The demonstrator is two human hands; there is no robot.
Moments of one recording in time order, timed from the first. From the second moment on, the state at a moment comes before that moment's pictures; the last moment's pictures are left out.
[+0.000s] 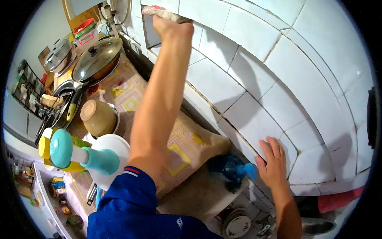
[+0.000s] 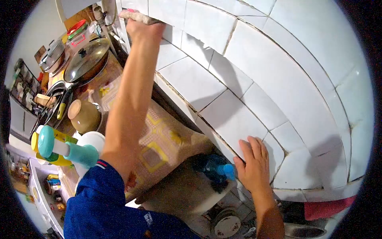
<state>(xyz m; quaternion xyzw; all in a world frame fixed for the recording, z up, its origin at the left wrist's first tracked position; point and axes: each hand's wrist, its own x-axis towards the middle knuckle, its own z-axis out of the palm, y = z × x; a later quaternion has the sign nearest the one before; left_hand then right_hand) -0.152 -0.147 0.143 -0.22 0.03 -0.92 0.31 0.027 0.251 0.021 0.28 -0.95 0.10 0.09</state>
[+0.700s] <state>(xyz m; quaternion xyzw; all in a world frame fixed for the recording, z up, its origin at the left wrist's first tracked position) -0.229 -0.137 0.076 -0.62 -0.02 -0.78 0.04 0.030 0.256 0.017 0.31 -0.93 0.13 0.16</state>
